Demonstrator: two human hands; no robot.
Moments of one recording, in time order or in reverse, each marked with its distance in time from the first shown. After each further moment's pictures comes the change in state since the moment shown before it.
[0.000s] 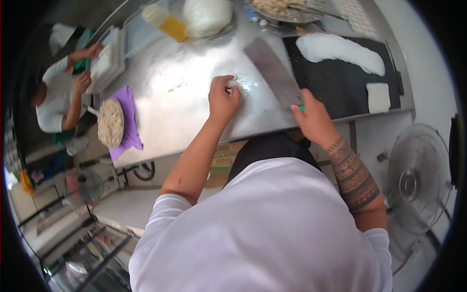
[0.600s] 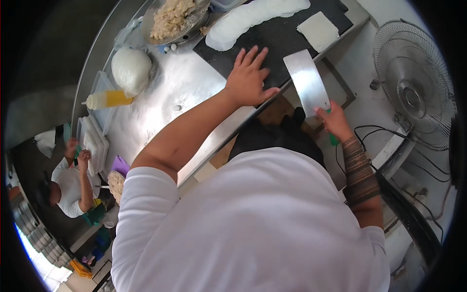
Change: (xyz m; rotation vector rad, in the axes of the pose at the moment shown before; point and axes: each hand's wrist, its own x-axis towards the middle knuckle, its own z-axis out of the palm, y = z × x) left_hand 0.016 0.181 0.151 0.311 -0.659 1.104; right_hand -0.212 0.116 -0.062 0.660 0.206 1.076
